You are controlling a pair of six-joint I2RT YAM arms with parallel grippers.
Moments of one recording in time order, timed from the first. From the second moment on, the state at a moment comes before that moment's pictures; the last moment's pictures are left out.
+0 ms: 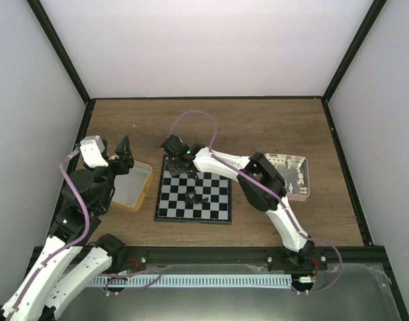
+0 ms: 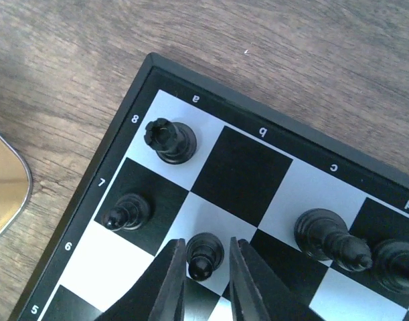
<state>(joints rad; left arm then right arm) -0.52 0.52 0.77 -0.24 -0.44 -0.29 0.93 2.23 1.76 -0.55 0.16 0.45</state>
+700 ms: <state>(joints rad) -0.52 0.53 0.77 -0.24 -0.44 -0.30 0.93 1.84 1.45 -0.49 0.08 0.45</state>
